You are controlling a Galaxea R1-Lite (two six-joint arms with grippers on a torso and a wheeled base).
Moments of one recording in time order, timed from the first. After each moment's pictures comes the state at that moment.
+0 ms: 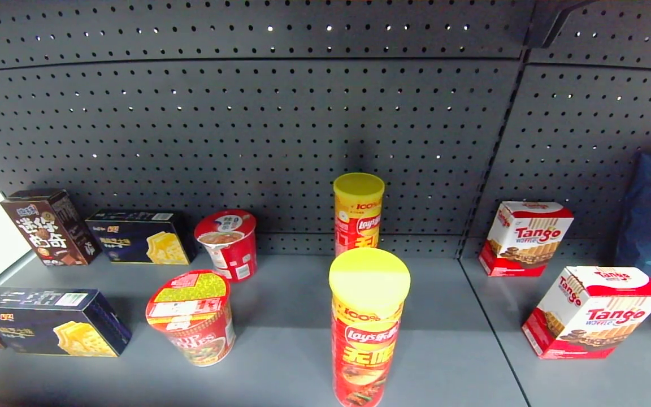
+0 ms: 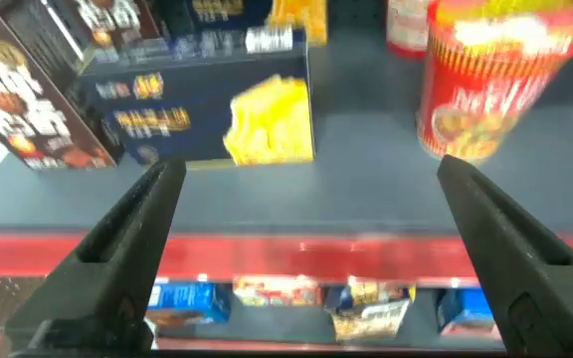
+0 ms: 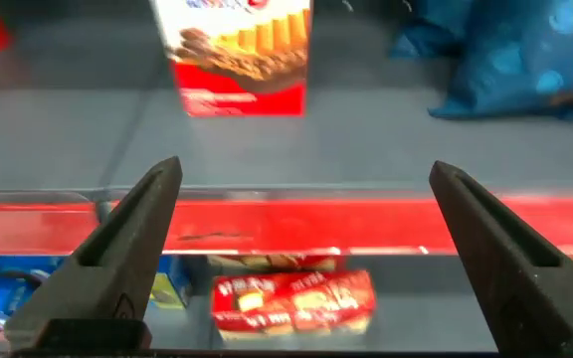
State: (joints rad) left arm -0.12 0.43 -0.11 -0.16 0.17 0.05; right arm -0.02 0.04 0.00 0.00 0.00 0.00
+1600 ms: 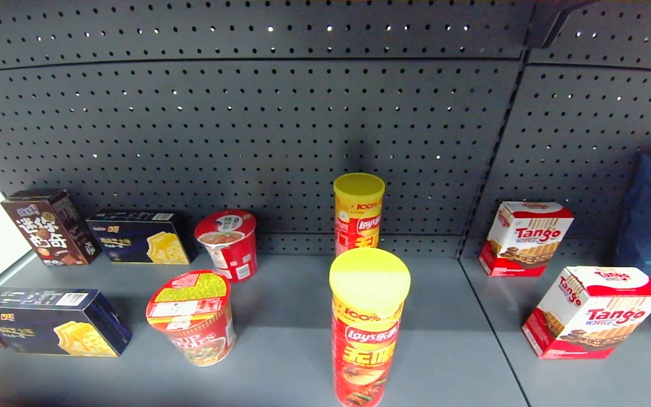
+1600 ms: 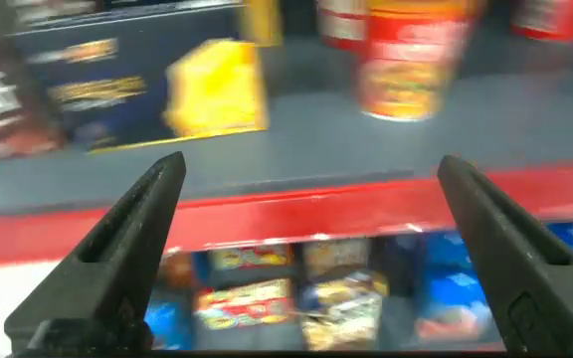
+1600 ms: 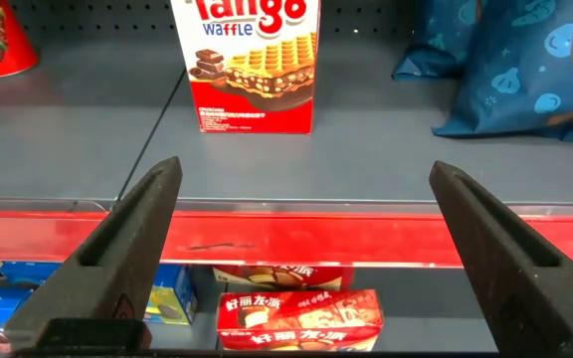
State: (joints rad) left arm 0.00 0.01 0.00 0.00 -0.01 0.05; right arm 0.00 0.00 0.00 0.00 0.00 0.00
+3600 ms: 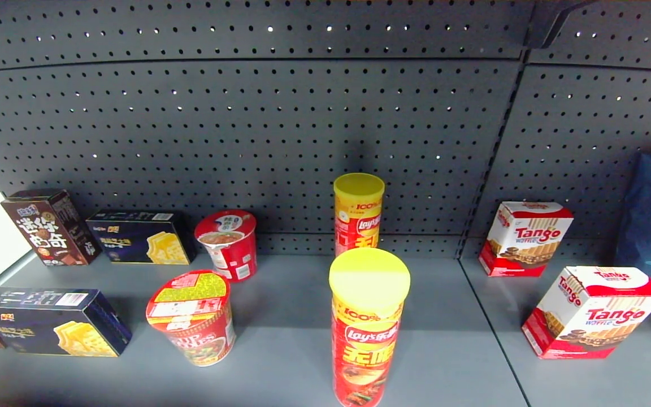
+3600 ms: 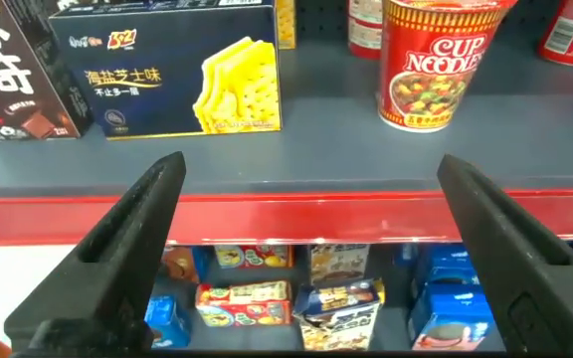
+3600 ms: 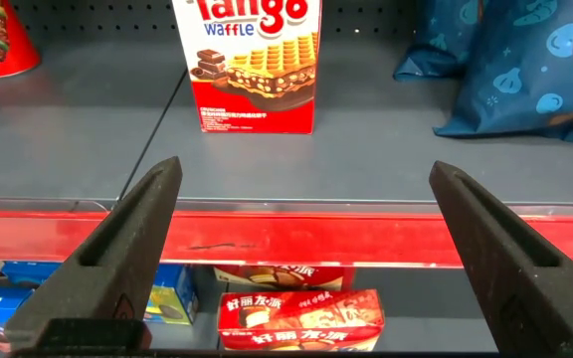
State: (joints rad) left arm 0.00 0.00 0.00 0.00 -0.01 0.01; right arm 0.00 0.00 0.00 0.00 0.00 0.01
